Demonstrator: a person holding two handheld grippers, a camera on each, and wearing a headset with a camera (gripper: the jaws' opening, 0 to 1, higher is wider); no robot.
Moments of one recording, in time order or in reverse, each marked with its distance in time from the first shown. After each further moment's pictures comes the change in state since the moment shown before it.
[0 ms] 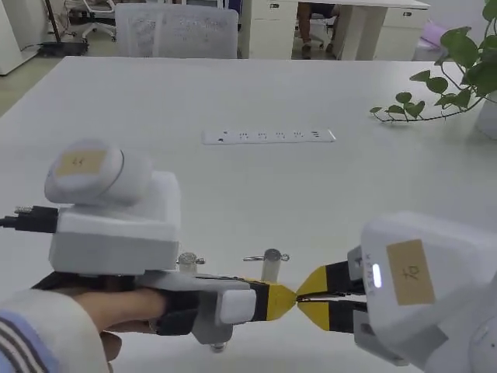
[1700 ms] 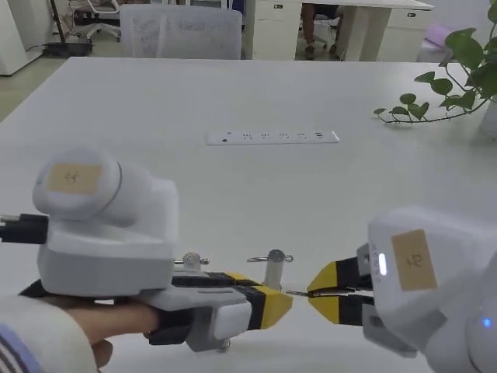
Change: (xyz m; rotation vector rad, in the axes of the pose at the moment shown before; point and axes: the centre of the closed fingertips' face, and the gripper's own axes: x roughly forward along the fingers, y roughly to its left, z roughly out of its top) left arm -0.007 0.009 0.000 0.163 -0.021 0.072; right arm 0.002 -0.004 -0.010 0.013 0.026 0.005
